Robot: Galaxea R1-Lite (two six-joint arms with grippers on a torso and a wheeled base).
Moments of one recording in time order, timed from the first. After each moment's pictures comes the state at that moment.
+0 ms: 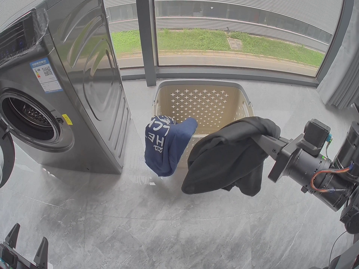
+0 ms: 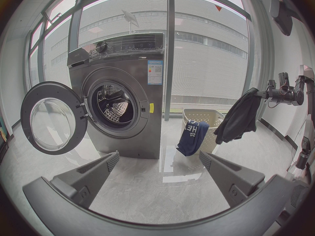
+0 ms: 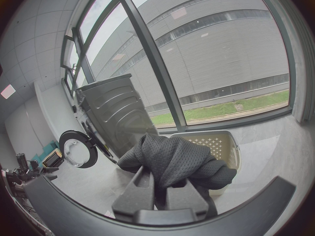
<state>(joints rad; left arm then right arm) 0.00 0.02 -0.02 0.00 0.00 -0.03 0.73 1.48 -0.48 -1.11 -0.10 0.15</state>
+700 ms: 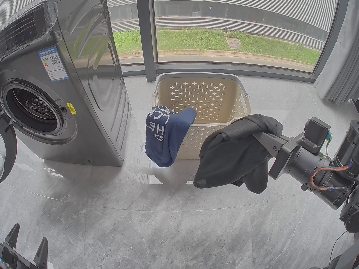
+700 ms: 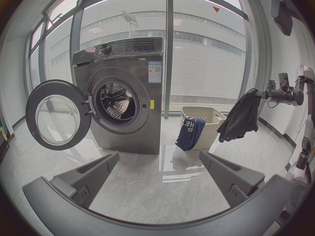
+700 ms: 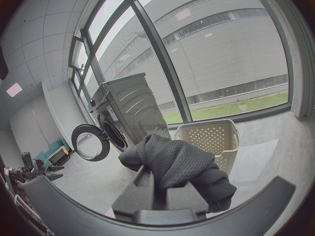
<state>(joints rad) 0.00 0.02 -0.02 0.00 0.00 -0.03 0.72 1.49 -0.49 -1.11 -0.10 0.16</state>
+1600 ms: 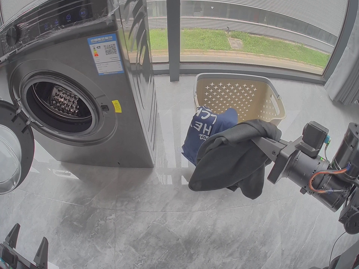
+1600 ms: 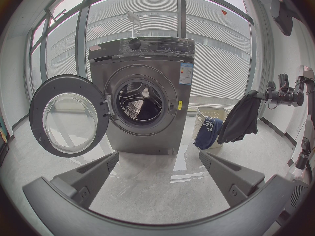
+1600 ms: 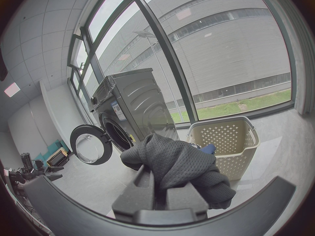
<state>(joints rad) 0.00 0.02 -0.02 0.00 0.00 -0.03 0.72 1.49 -0.47 -1.10 -0.10 0.16</state>
